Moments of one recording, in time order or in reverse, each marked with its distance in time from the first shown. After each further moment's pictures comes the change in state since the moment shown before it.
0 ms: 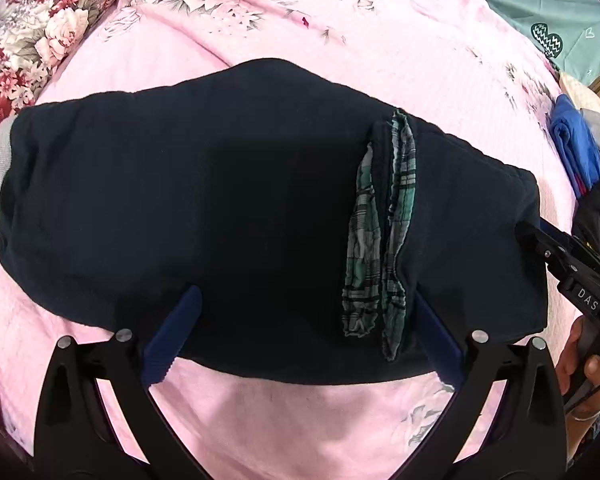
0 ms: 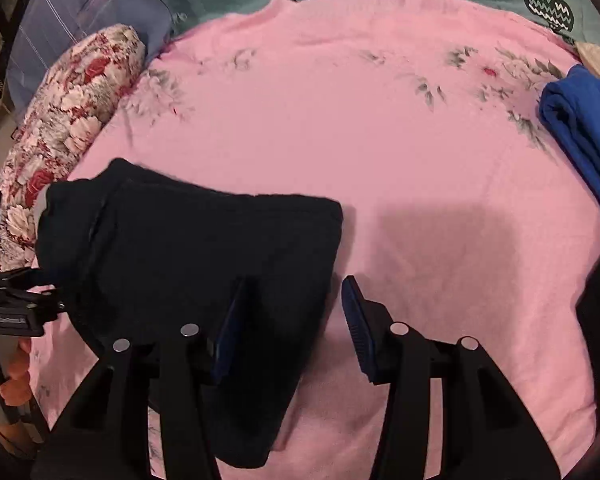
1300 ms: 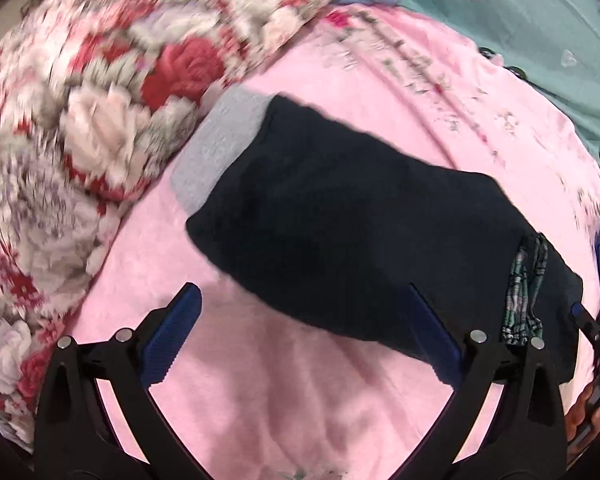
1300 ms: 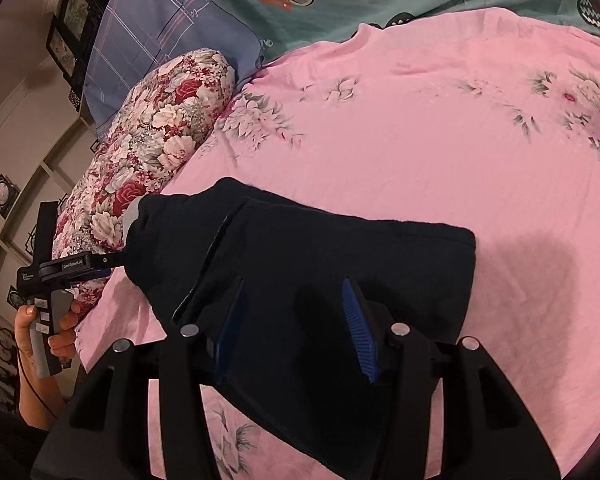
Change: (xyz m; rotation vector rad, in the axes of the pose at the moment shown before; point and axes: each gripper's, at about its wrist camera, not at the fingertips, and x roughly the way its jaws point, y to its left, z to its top) left arm -0.069 0.135 -0.017 -0.279 -0.213 0.158; right arm -0.019 0.032 -0.005 -0.039 -0.096 0.333
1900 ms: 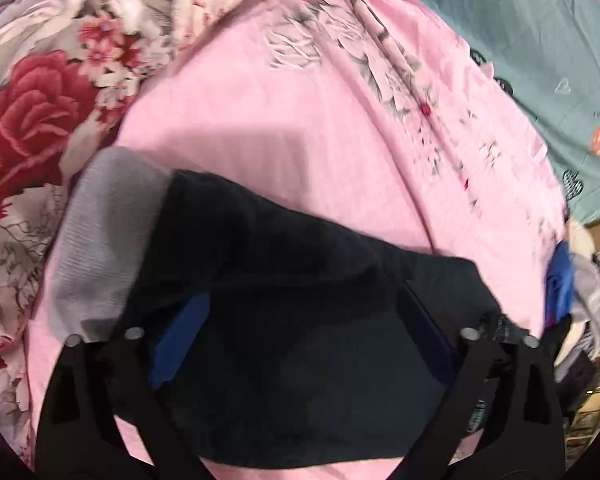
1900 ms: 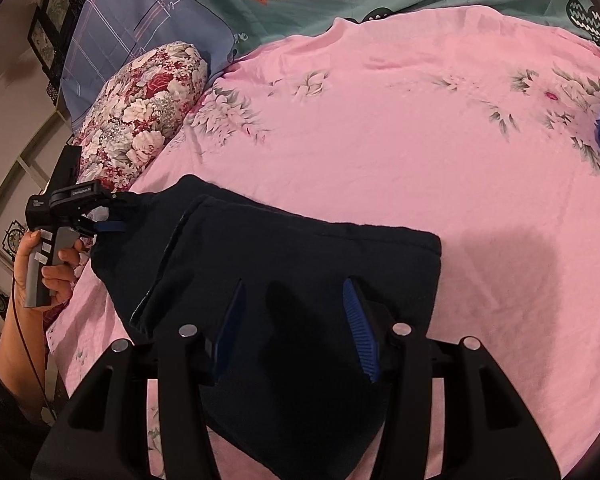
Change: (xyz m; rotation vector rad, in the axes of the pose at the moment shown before) left arm 0.087 0.013 0.098 -0.088 0.207 -0.287; right arm 0.007 -0.014 0.003 0.001 0.012 -0.095
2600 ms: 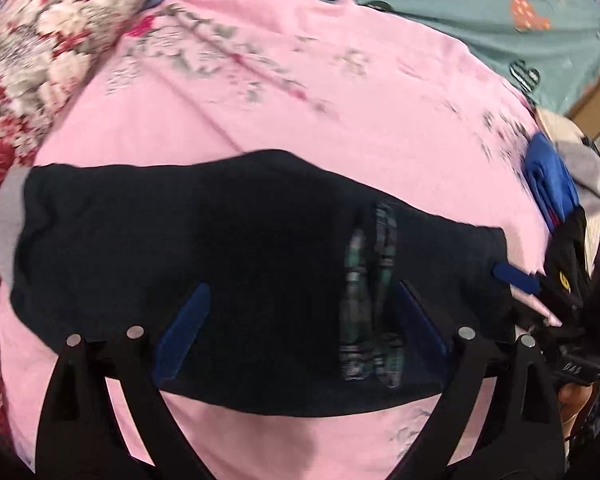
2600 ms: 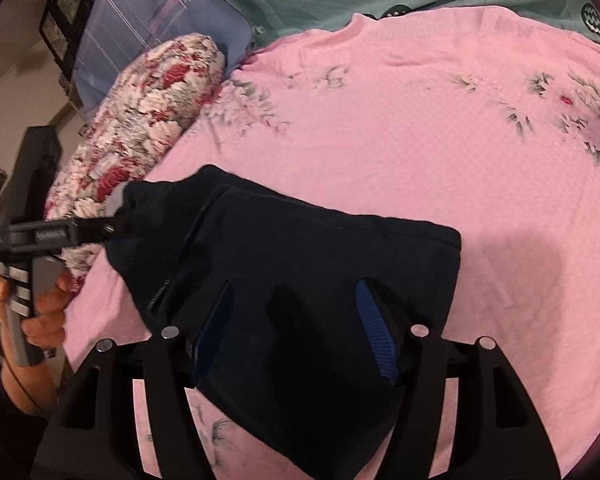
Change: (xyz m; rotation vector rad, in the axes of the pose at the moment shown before) left arm 0.005 -0.160 -0.109 0.375 -0.067 0.059; right arm -0.007 0.011 -0.001 -0.036 0.014 0.063
